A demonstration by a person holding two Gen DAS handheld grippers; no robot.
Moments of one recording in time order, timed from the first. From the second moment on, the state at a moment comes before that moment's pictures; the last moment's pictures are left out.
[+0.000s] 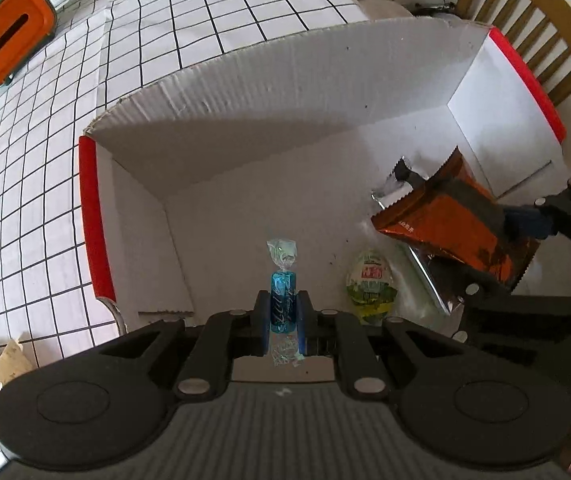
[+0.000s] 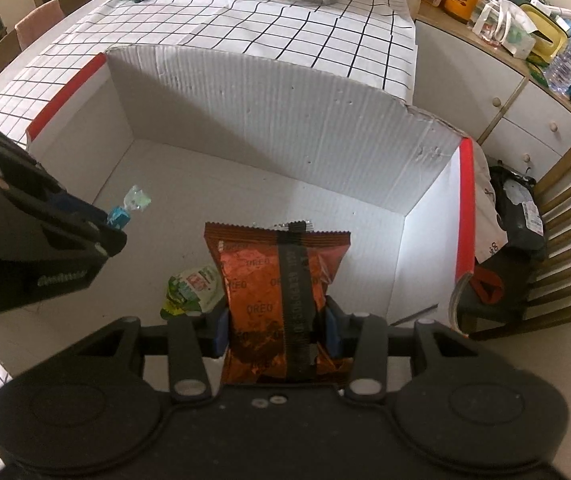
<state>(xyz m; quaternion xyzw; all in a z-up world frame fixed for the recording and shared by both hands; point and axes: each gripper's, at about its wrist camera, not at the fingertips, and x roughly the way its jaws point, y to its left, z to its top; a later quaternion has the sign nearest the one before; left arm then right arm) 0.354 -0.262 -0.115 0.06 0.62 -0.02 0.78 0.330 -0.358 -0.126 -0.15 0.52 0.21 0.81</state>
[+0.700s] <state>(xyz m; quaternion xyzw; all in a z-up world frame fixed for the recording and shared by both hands) 0.322 -0.226 -0.082 0.00 0.58 -0.05 0.81 0.308 -0.385 -0.083 -0.06 0.48 0.21 0.85</state>
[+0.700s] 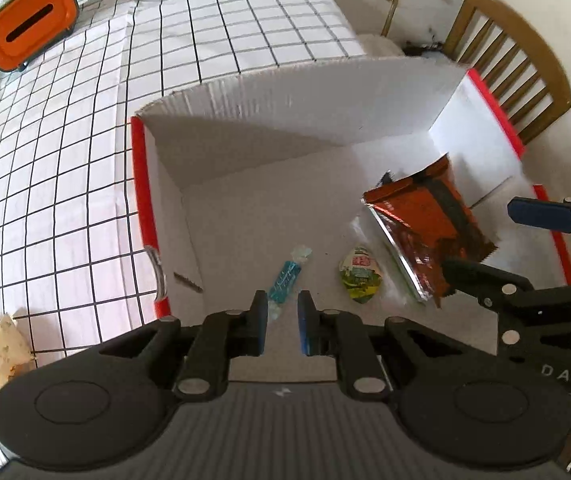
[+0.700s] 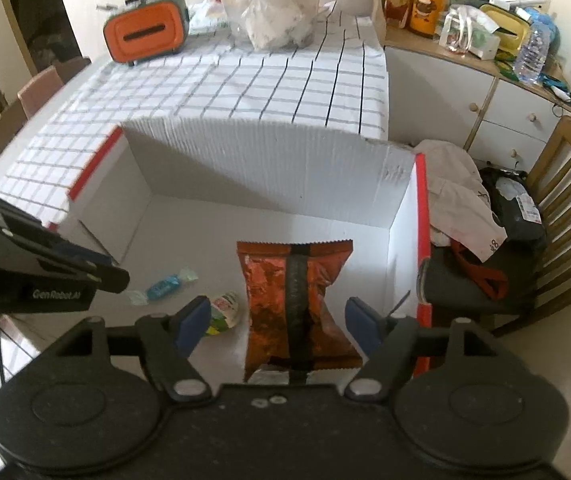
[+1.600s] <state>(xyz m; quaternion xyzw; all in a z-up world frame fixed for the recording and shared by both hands) 0.203 -0.156 -0.001 0.00 0.43 -0.07 0.90 0.214 -0.338 0.001 0.00 0.38 0.26 0.89</state>
